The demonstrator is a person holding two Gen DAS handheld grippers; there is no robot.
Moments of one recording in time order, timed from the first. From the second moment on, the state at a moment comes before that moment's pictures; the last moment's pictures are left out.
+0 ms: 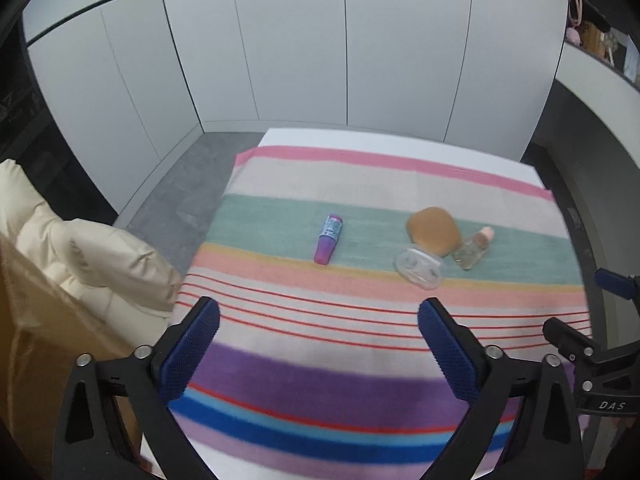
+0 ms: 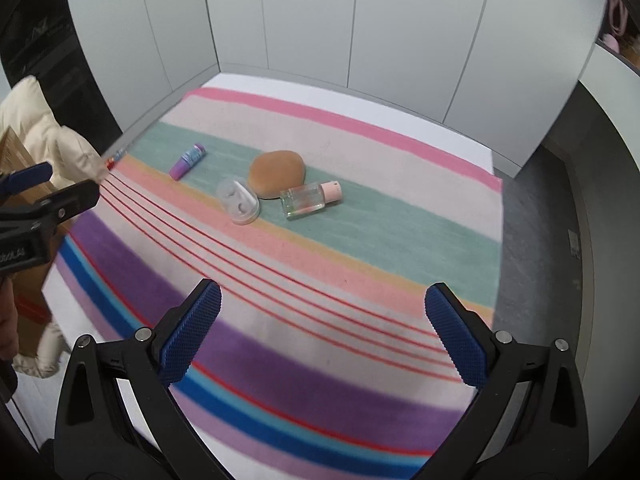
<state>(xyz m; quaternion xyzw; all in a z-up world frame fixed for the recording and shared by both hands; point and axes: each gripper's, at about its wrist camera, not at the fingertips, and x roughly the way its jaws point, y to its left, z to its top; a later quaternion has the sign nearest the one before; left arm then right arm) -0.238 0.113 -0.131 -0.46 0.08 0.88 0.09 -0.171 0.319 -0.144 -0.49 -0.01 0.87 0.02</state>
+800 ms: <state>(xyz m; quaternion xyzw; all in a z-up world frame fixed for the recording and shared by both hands) -0.346 0.141 -0.235 -0.50 0.07 0.85 0.12 -0.273 0.317 -0.241 -0.51 0.00 0.86 0.00</state>
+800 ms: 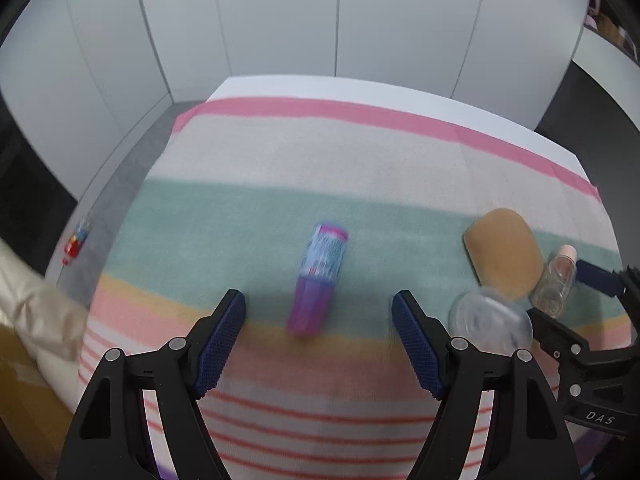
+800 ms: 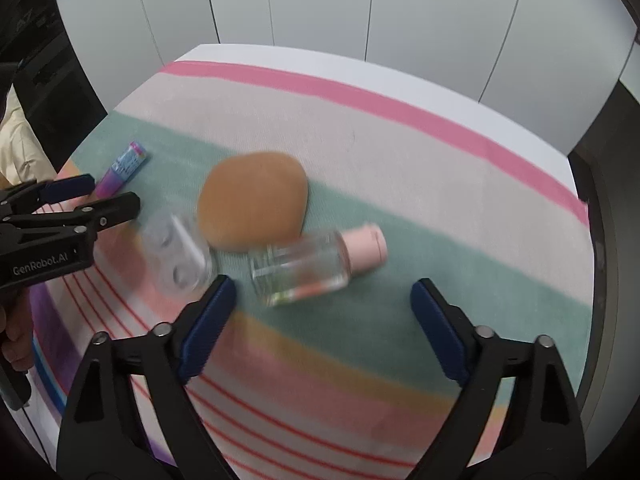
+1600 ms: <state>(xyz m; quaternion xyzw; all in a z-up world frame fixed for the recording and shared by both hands) -0.283 0.152 -0.186 -0.49 0.07 0.85 0.16 -0.221 0.304 -0.184 -0.49 0.02 0.87 0.01</state>
